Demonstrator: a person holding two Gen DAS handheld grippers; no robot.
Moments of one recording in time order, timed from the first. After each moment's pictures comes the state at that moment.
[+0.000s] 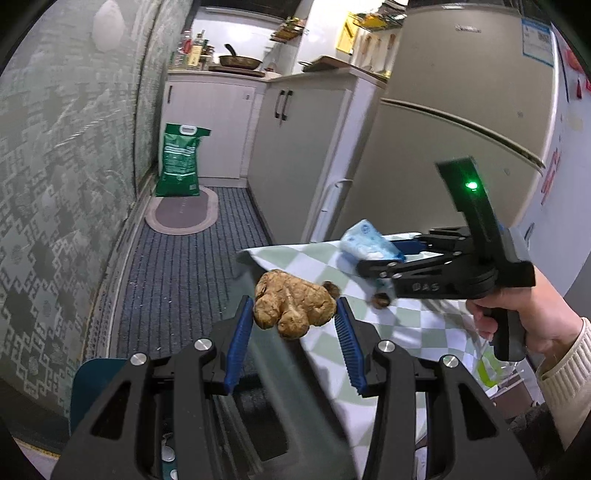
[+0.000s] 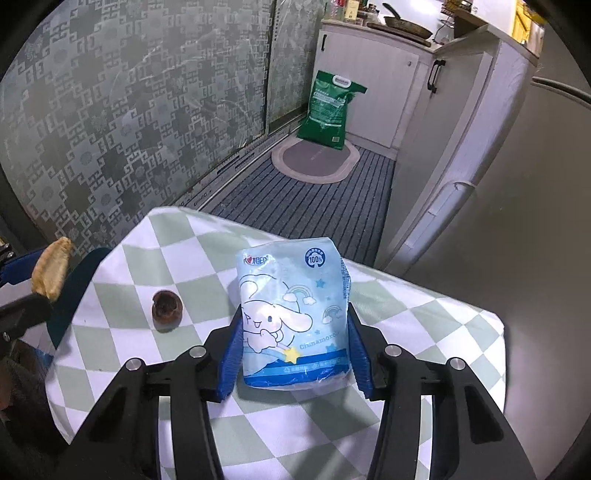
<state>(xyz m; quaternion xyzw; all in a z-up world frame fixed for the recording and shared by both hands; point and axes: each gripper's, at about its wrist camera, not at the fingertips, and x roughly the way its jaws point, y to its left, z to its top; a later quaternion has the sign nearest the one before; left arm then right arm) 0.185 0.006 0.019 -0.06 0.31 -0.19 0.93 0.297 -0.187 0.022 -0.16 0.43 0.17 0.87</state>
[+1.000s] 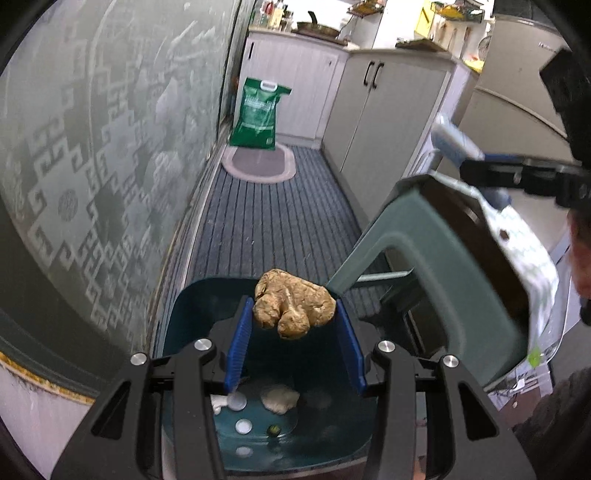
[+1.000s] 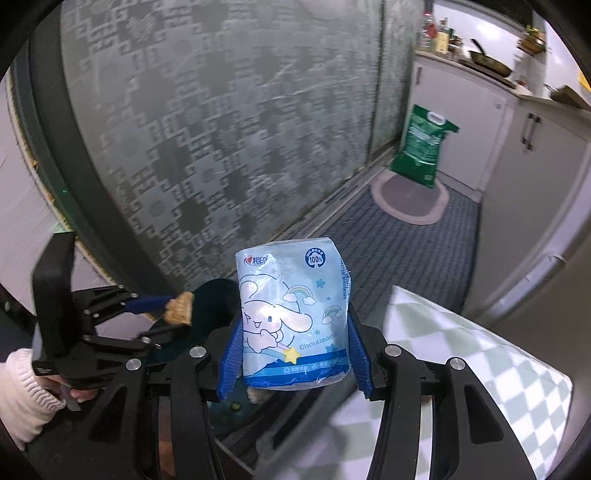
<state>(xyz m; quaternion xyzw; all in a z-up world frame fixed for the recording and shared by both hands) 0.156 0.143 -0.055 -0.08 0.39 -0.09 0.91 0.247 -0.026 0.050 -0.16 0.41 0.32 0.84</state>
